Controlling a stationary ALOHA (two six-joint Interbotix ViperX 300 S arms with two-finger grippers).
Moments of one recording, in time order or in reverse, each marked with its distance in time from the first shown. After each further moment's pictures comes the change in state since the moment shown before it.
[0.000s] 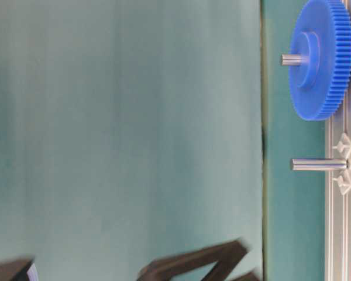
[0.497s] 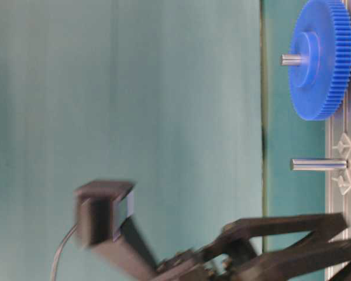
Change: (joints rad) left arm 0.000 0.285 -0.143 0.000 0.101 -0.060; right arm -0.002 -0.006 0.026 0.003 0.072 0.002
